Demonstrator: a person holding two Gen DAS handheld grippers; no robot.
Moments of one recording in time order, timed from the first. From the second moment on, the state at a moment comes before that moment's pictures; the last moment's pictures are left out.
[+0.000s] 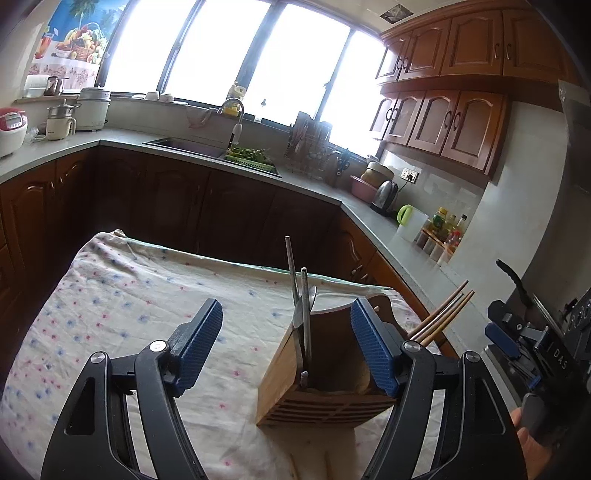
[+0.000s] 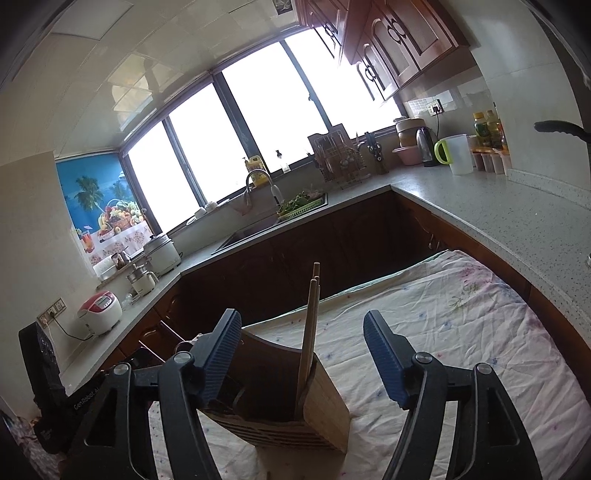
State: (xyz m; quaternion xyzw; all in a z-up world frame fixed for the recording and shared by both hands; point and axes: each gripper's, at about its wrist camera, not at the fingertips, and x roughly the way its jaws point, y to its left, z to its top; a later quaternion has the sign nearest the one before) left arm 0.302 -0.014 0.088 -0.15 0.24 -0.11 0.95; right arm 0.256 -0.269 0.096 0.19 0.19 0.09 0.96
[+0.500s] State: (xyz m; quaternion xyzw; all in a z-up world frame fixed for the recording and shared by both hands) left arm 0.272 -0.006 0.084 -0.15 0.25 -0.09 0.95; right arm 0.231 -0.262 0.086 0.19 0.21 0.10 0.95
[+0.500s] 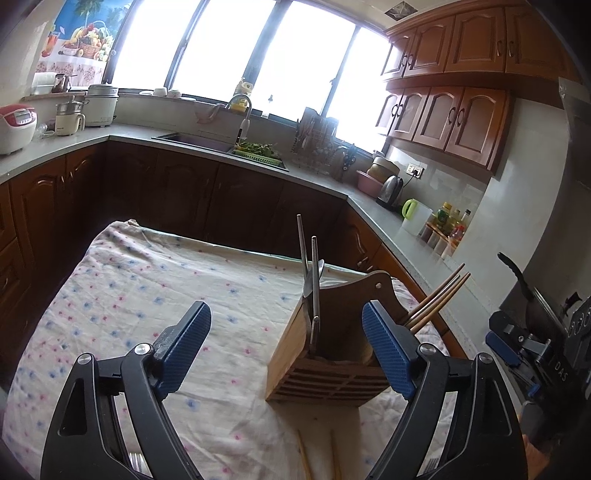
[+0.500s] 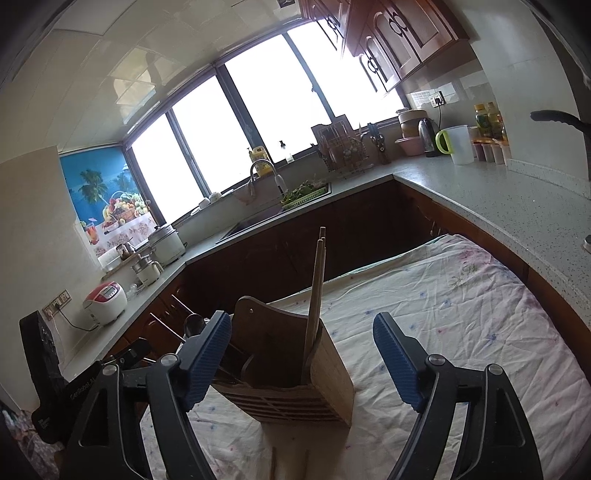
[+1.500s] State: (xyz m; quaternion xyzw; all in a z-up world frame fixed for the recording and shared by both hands) left arm 0.139 0.016 0.079 -0.14 0.23 -0.07 0.96; right arm 0.100 -0.233 0.092 0.12 0.16 0.12 0.97
